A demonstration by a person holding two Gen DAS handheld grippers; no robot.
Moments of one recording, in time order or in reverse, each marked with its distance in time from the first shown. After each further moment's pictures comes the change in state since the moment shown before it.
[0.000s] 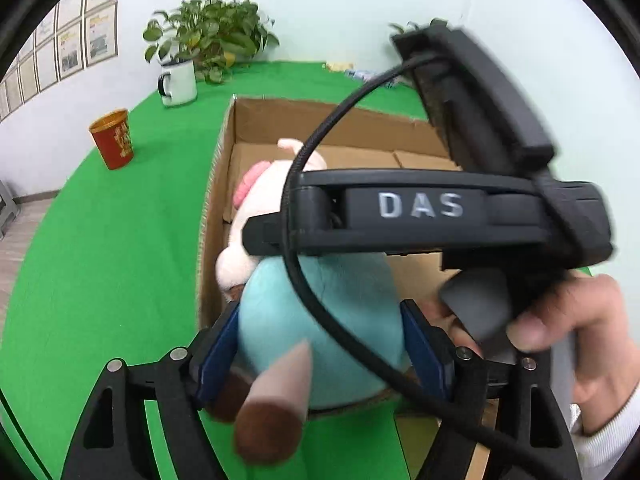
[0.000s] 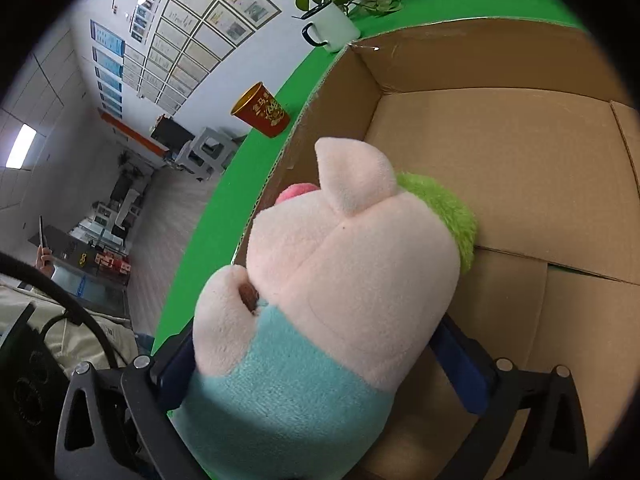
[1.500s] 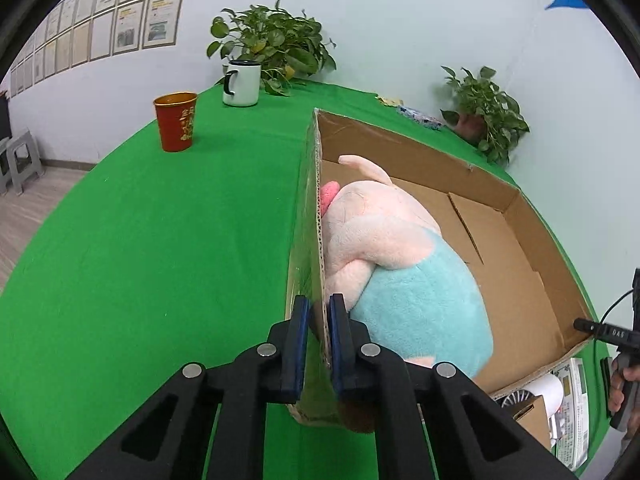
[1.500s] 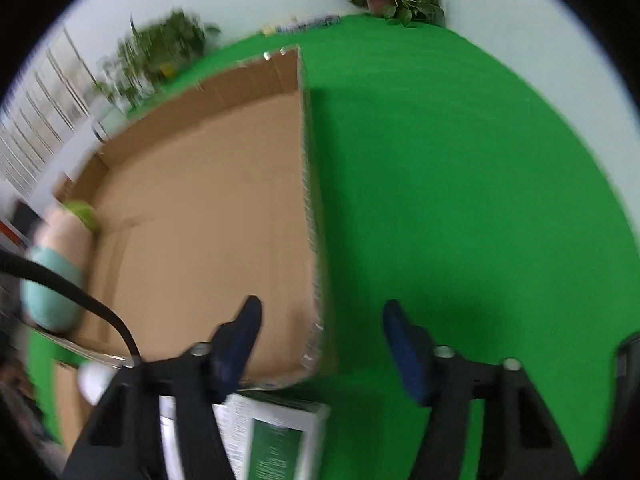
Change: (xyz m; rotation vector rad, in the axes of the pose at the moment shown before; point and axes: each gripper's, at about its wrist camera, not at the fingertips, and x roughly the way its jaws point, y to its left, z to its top) left arm -0.036 0.059 -0.026 -0.177 -0.101 0.061; right arm -0.209 -0.198 -0.111 0.232 -0.245 -0.528
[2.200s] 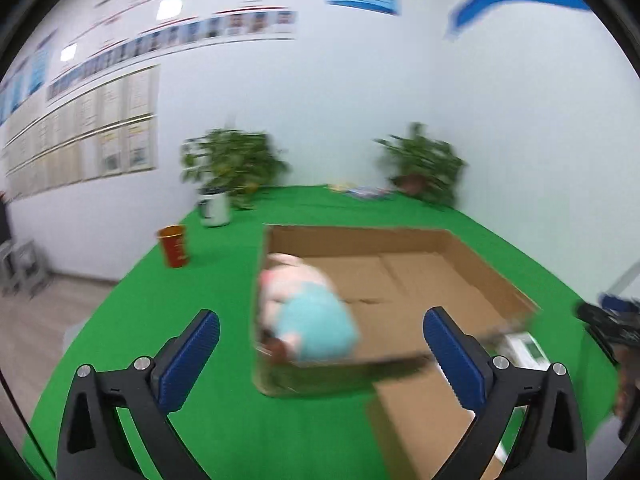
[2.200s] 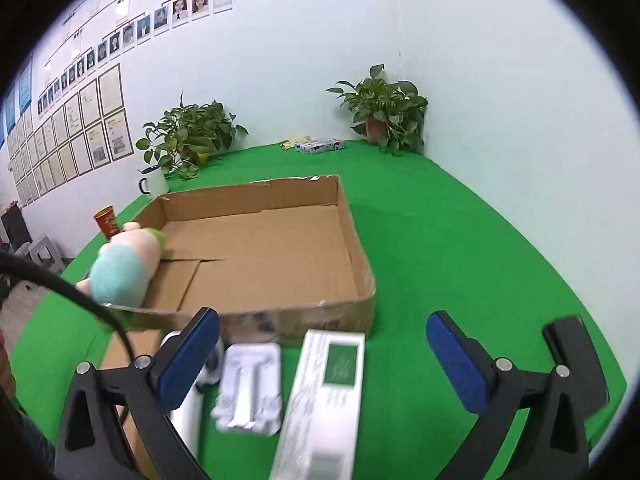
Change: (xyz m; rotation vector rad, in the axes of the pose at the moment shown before) left arm -0.157 -0.093 -0.067 0.256 -0.357 -0.012; right arm -0.143 0.094 -0.125 -0.108 -0.455 -0.185
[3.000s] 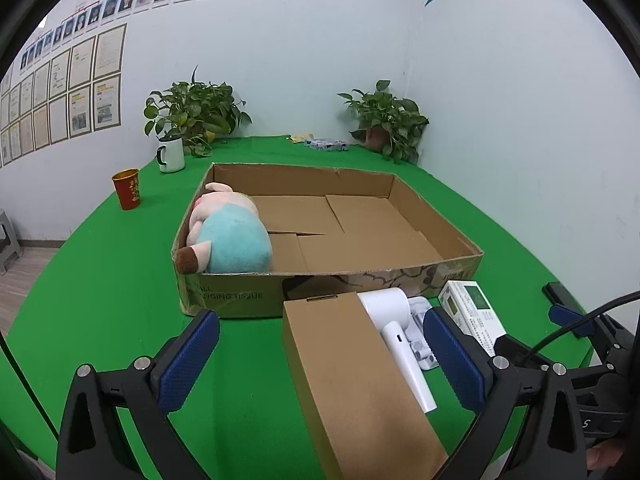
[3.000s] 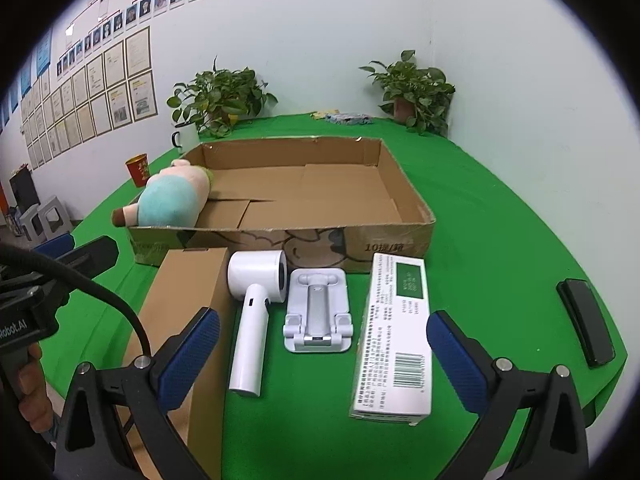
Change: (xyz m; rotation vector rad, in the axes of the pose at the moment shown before) left arm 0.004 -0.052 -0.043 -0.038 0.162 -0.105; right arm -0.024 0.059 -0.056 -0.091 0.088 0.036
